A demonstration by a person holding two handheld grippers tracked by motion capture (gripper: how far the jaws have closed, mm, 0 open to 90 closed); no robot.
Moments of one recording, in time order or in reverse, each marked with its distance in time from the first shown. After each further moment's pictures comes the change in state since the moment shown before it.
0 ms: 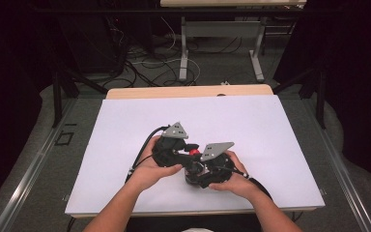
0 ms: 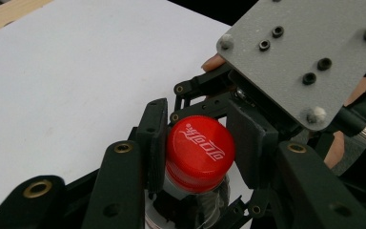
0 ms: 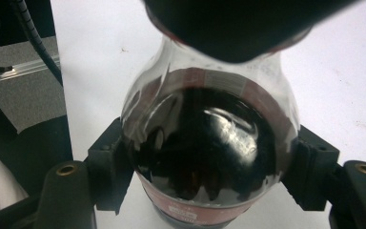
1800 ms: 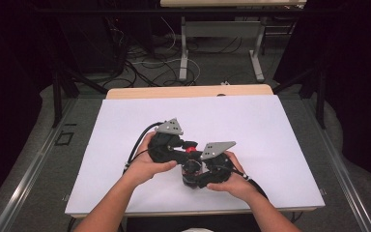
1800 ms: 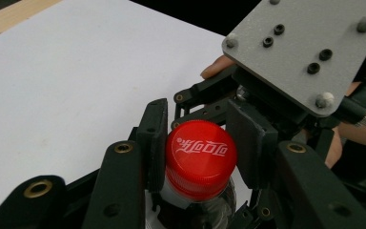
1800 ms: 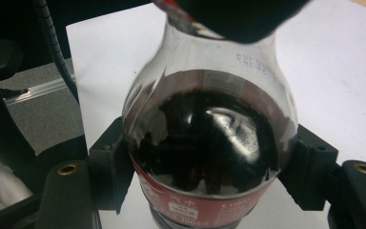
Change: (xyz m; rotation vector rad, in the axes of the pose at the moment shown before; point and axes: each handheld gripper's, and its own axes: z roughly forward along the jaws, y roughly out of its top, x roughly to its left) left arm 0.011 0.003 -0.010 -0.024 -0.078 0.038; right arm 0.005 0.006 -0.002 -0.072 0.016 0.052
